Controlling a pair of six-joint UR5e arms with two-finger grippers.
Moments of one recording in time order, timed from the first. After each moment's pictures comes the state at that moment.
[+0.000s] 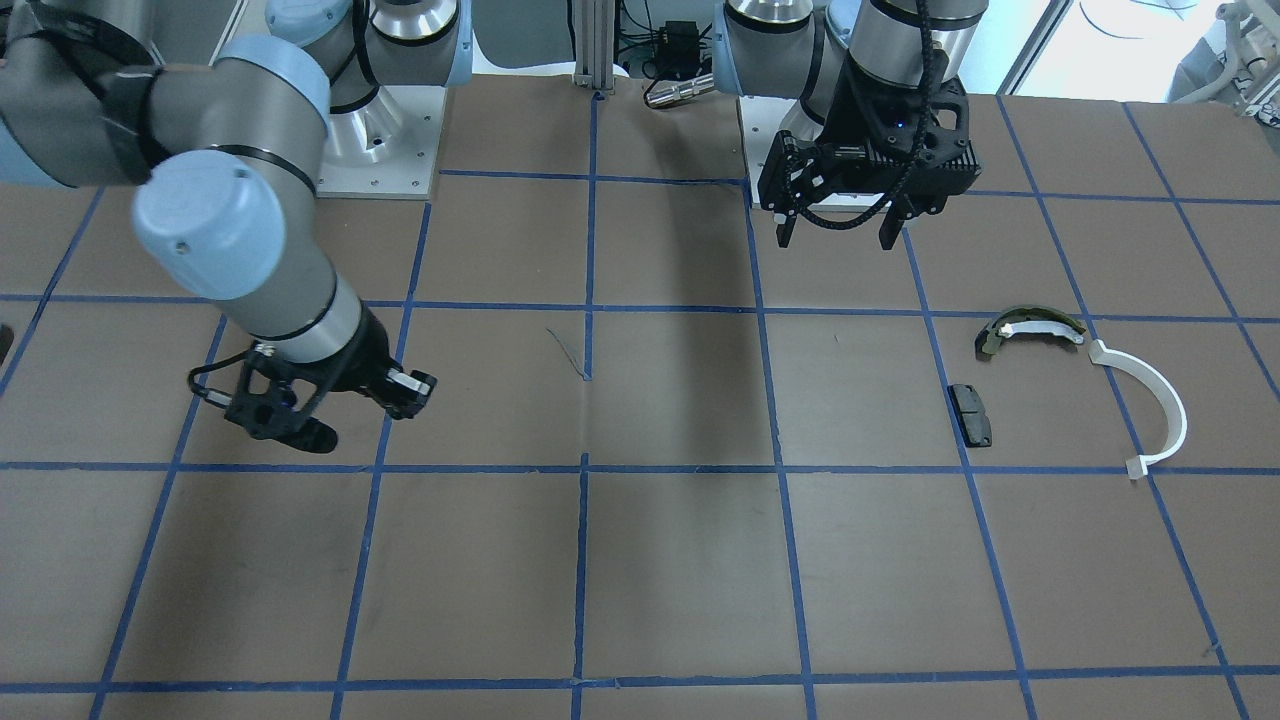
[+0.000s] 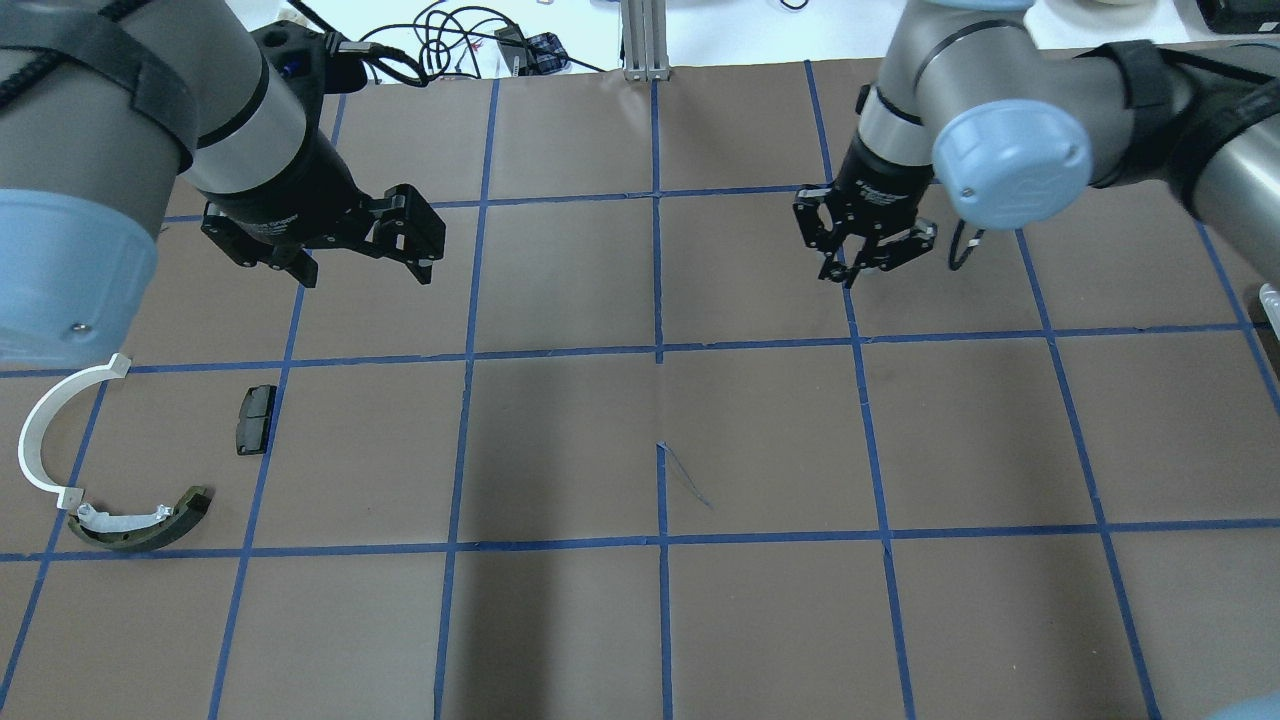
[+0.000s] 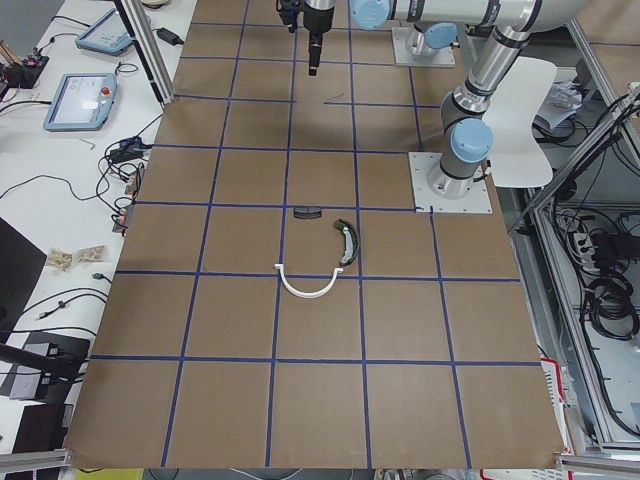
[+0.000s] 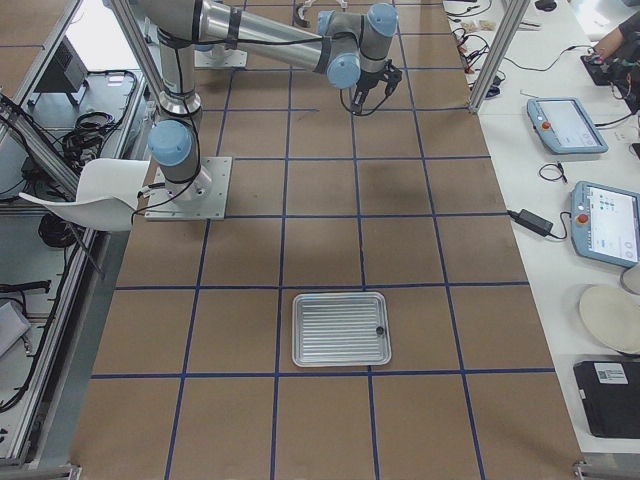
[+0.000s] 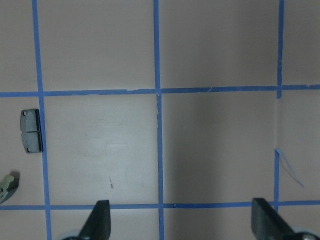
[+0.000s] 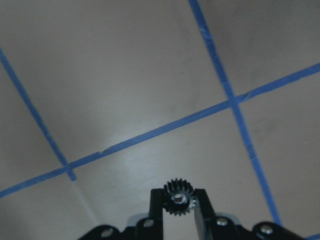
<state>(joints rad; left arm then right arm) -1.63 -1.46 -1.72 -1.41 1.59 -0.05 1.67 -1.28 1.65 -1.86 -1.45 0.50</state>
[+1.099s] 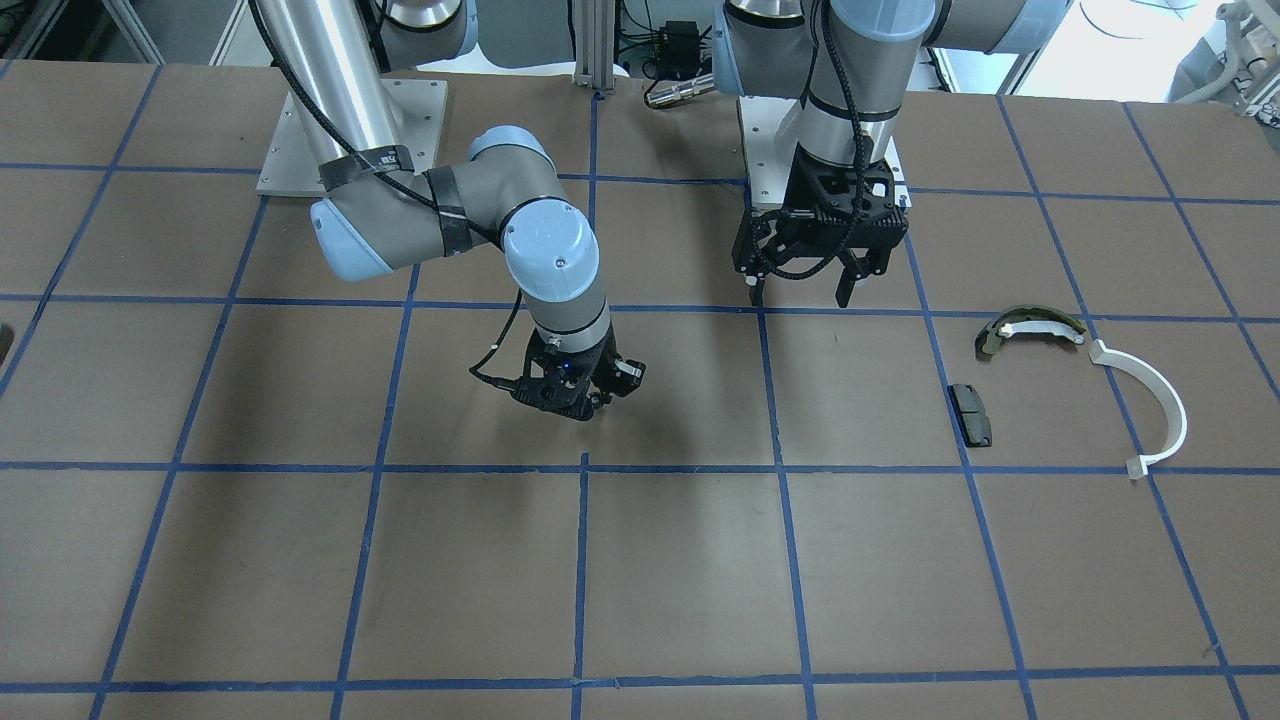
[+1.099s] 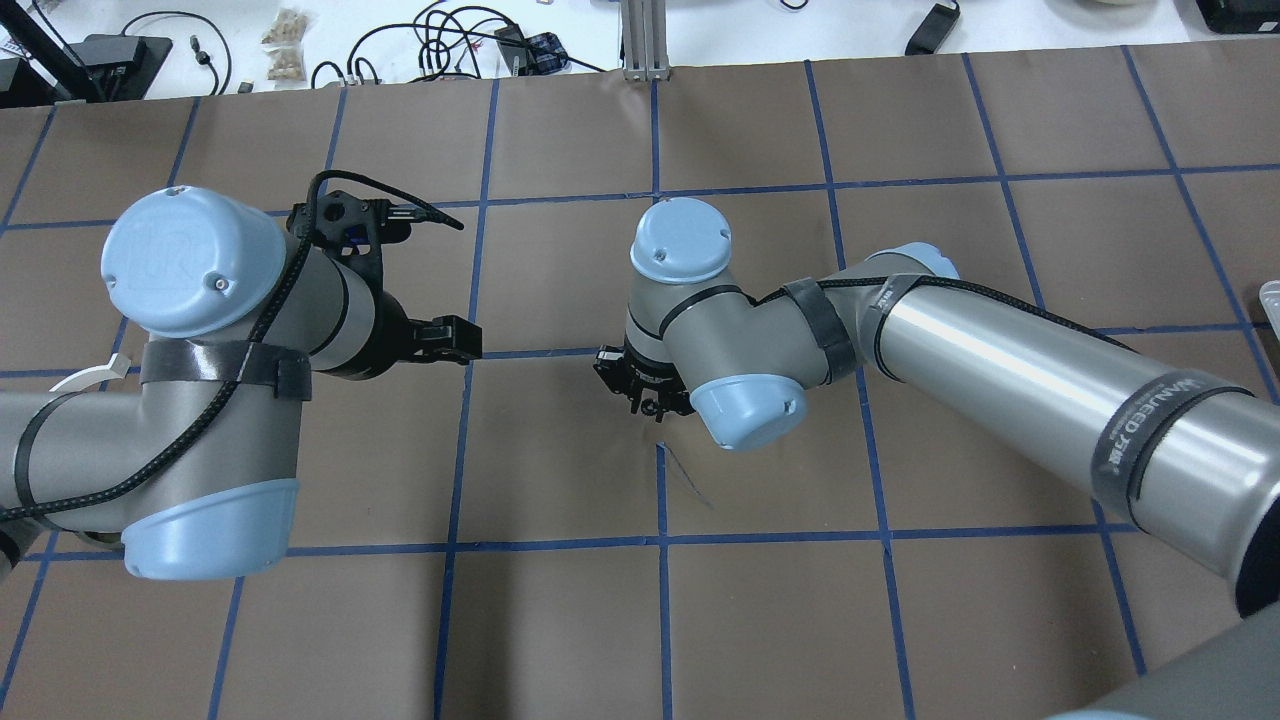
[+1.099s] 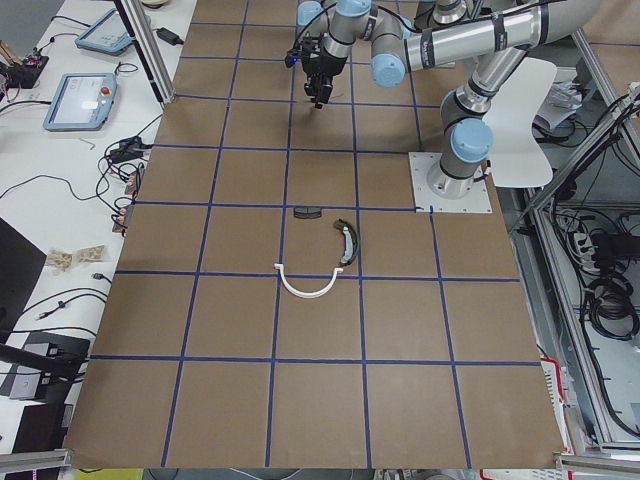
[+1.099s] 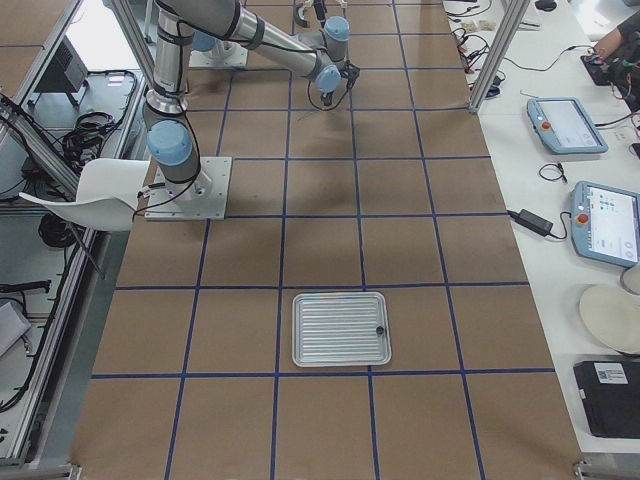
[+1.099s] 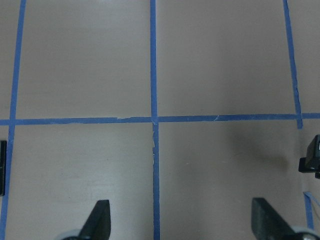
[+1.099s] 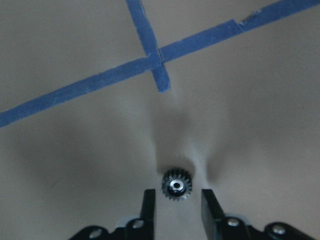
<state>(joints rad) -1.63 -1.41 -2.14 -0.91 1.58 -0.06 1.97 -1.14 1.85 -2.29 -1.43 0.74</state>
